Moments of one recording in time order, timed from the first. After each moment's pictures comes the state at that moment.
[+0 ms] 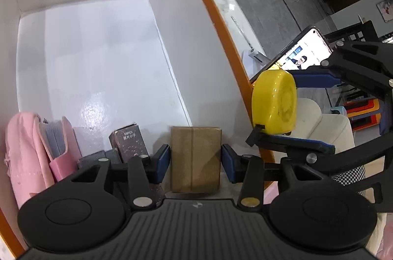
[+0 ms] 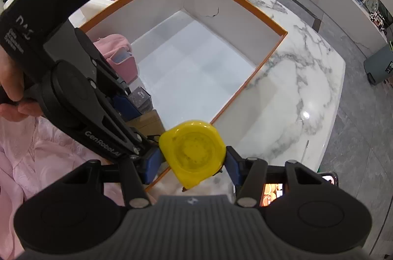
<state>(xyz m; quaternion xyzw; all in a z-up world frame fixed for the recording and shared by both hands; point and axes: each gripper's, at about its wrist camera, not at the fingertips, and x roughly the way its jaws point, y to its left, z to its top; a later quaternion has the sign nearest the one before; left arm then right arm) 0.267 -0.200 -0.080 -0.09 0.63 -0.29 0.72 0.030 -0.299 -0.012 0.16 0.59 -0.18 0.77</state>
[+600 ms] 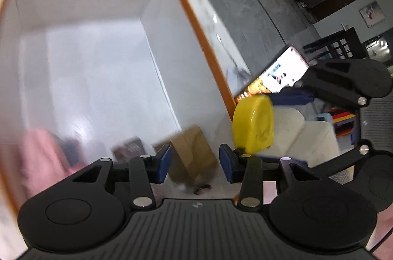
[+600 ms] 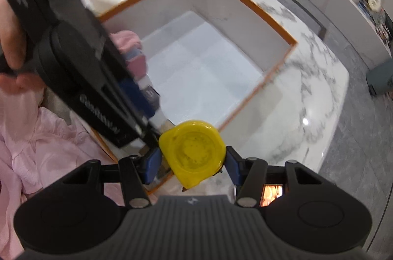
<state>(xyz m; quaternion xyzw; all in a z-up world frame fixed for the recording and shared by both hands) 0.265 -0.176 -0.043 -0.10 0.58 -0.32 0.74 0.039 -0.288 -0.005 0.13 0.60 -0.16 0.78</state>
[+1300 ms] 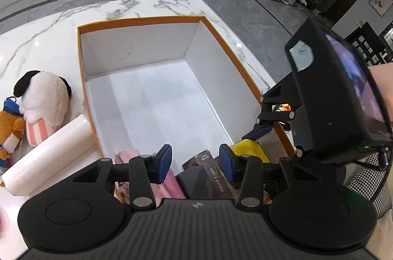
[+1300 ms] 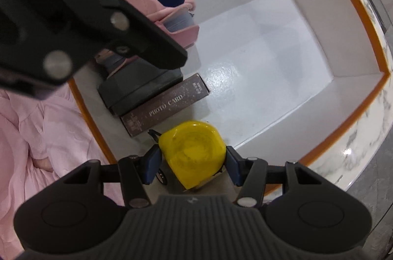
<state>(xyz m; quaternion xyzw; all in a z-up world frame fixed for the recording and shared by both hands) 0.251 -0.126 -0.009 -0.03 0.52 -0.29 0.81 0.122 -0.291 -0.071 0.11 0.73 -0.02 0.68</state>
